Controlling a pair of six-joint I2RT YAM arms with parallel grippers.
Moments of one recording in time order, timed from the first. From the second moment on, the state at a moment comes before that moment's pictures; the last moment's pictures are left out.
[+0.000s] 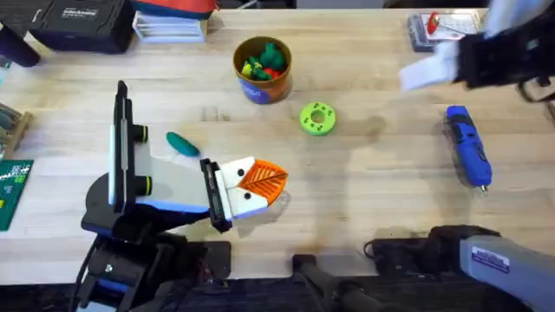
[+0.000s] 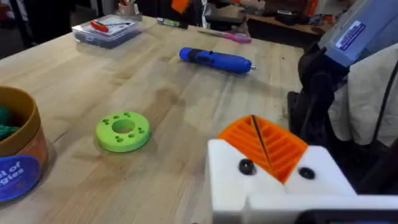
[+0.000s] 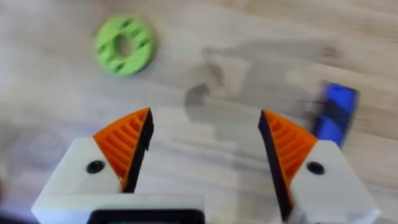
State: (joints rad) left arm -0.23 0.01 0.01 -0.08 1.05 -0.05; right arm -0.01 1.23 1.29 -1.19 -0.14 -0.14
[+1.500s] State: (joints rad) left arm -0.23 0.01 0.01 -0.08 1.05 -0.05; right arm -0.49 1.75 1.29 -1.09 -0.01 -0.73
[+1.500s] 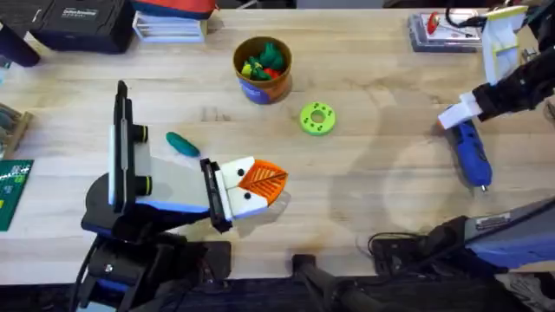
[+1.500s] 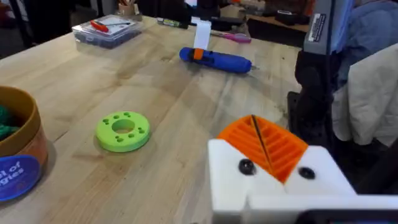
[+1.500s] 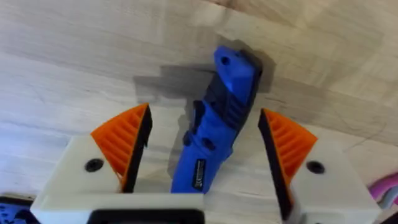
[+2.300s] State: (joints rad) left arm -0.23 0.01 0.01 -0.08 1.05 -0.05; right arm -0.54 1.87 1.29 -1.02 0.01 -0.76
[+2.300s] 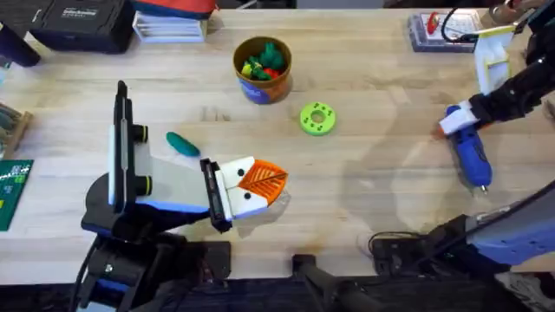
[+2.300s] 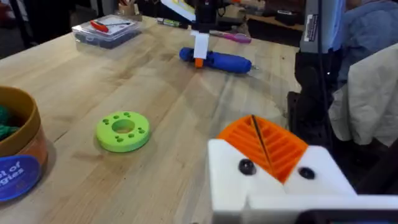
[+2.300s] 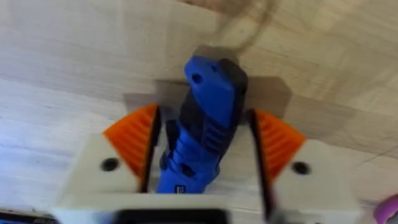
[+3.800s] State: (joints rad) left arm -0.23 0.01 0.01 -0.08 1.05 -0.05; right arm -0.39 1.11 1.21 -0.89 -0.15 -0.34
